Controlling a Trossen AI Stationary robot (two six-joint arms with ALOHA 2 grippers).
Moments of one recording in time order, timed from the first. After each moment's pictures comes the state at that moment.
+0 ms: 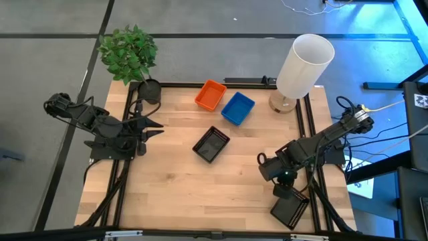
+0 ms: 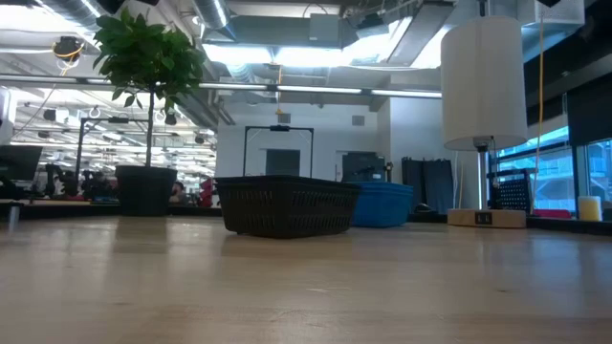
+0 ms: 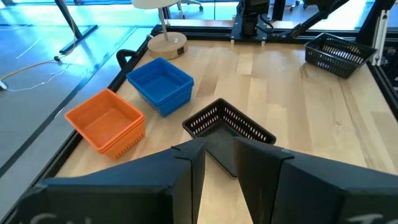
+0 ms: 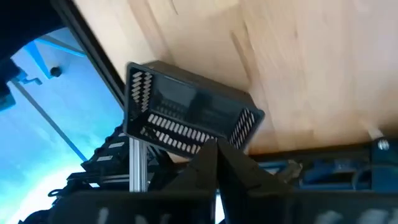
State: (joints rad) left arm -0.44 0.65 0.89 -0.68 -0.65 -0.23; right arm 0.50 1.49 1.28 -1.32 -0.38 0.89
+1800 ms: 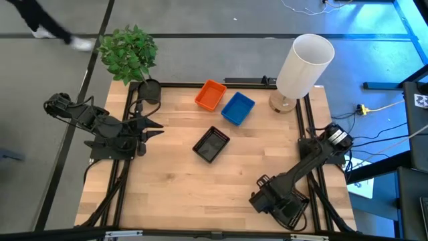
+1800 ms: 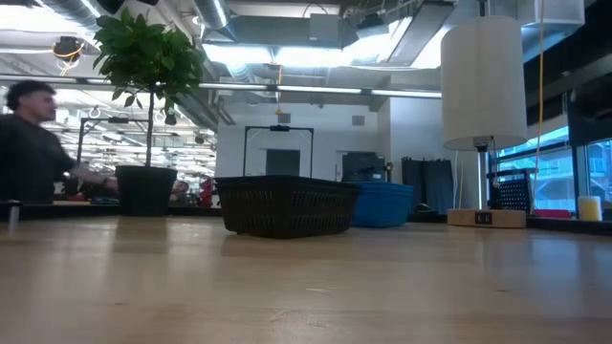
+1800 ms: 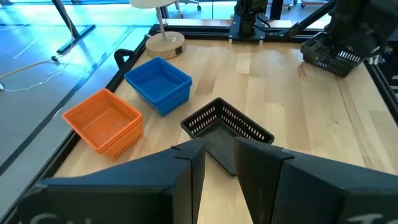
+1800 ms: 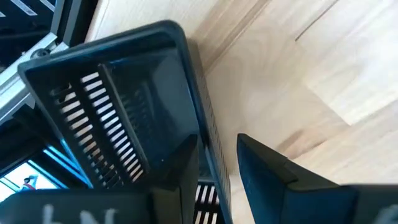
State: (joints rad) left arm -0.44 0.65 0.89 -0.68 -0.64 -0.23; right arm 0.68 1.85 1.28 -1.10 -0.32 -0.01
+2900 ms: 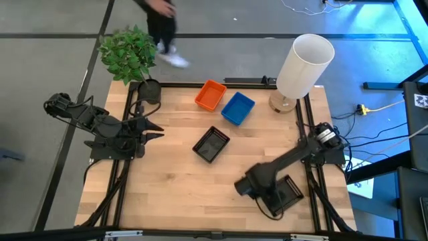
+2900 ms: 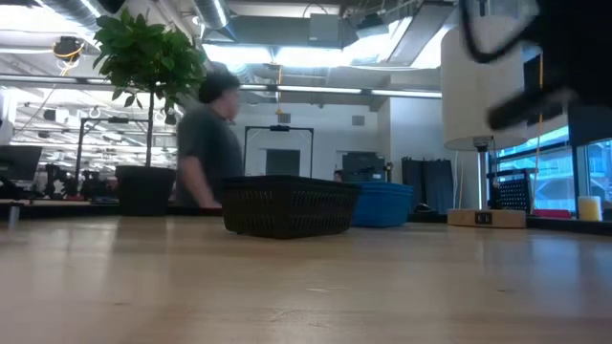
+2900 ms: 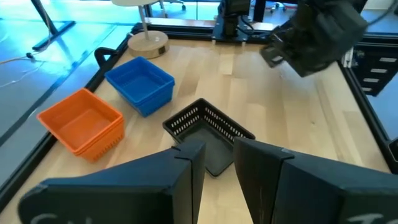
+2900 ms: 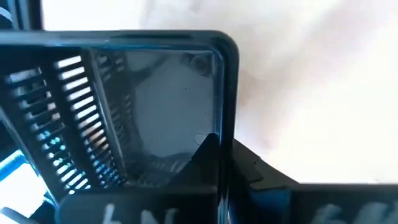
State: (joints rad) left arm -0.44 0.65 0.89 -0.66 -0.57 -0.26; right arm 0.49 1.94 1.42 -1.31 -0.32 -0.09
